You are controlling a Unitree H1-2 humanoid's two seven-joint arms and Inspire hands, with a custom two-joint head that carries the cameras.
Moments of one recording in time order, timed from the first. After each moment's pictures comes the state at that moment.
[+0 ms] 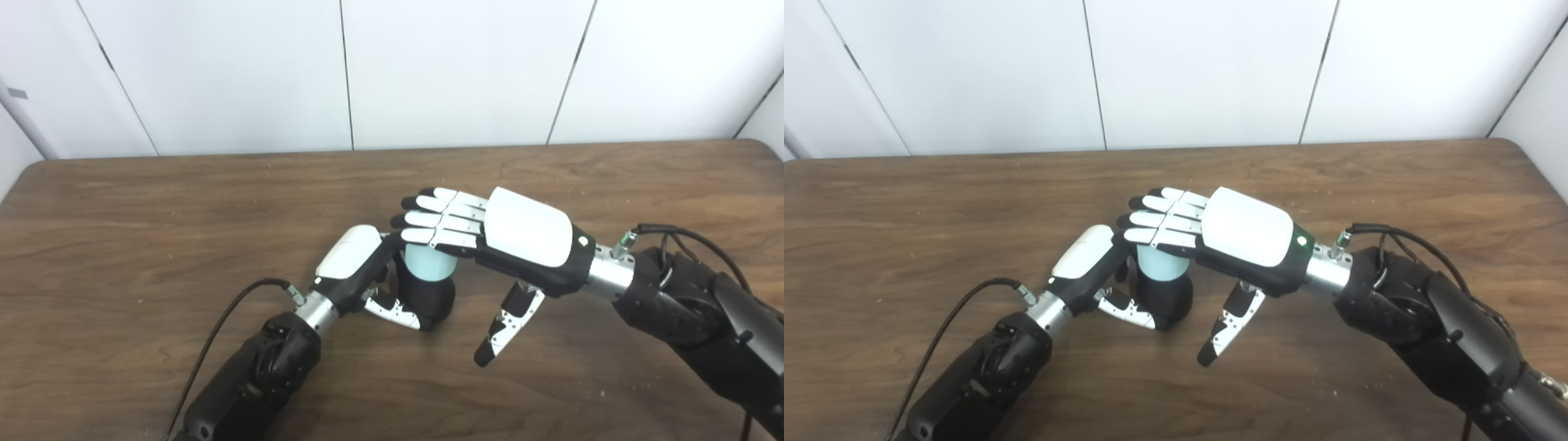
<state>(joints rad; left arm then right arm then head) -0.34 0.26 -0.53 0.13 0.58 -0.09 -0.02 -0.43 -0.63 0.48 -0.27 -0.50 -0.44 0.21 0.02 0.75</state>
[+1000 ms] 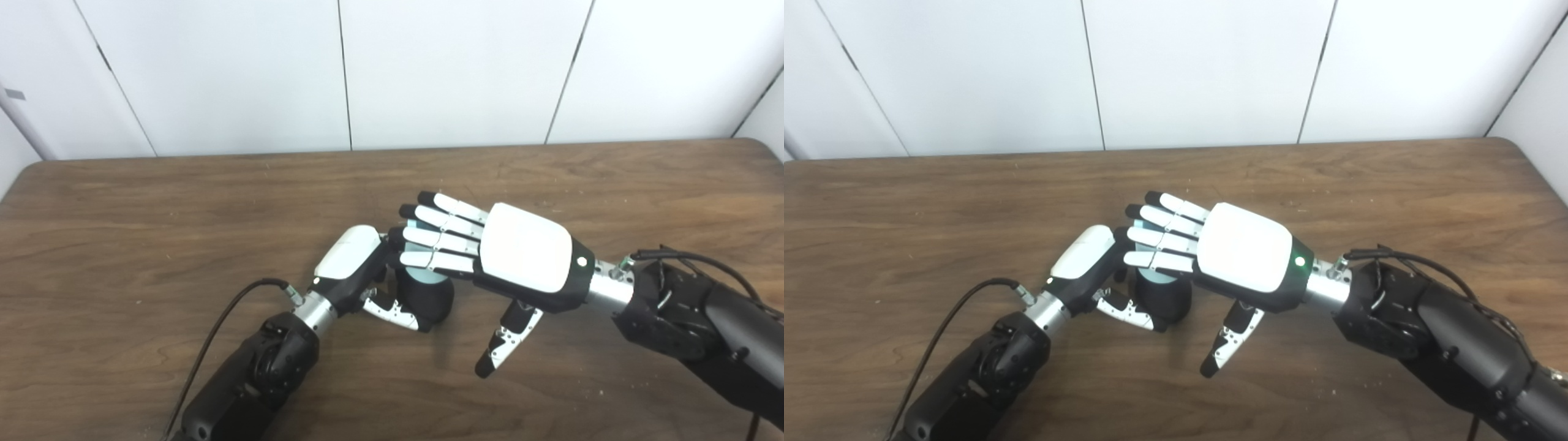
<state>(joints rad) -0.34 0.27 -0.53 0.12 0.58 -0.09 -0.02 -0.46 -0.71 0.63 -0.28 -0.73 -0.44 -0.02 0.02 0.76</state>
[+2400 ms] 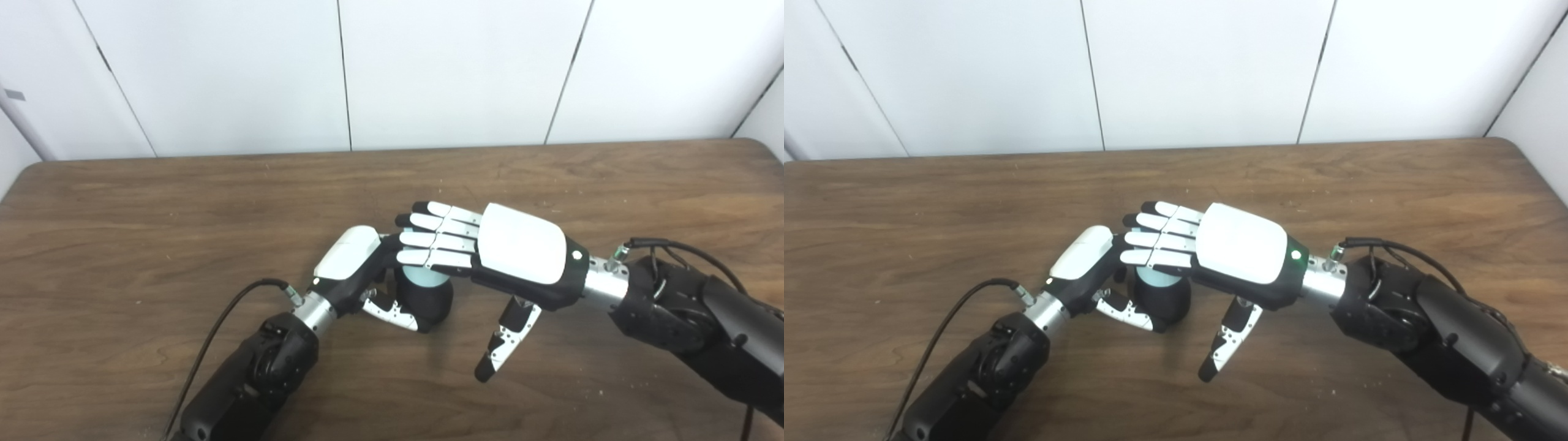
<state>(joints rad) -0.34 0.27 -0.53 0.11 0.59 -0.08 -0.03 -0.48 -0.70 0.62 -0.25 -0.53 -0.44 0.09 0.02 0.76</state>
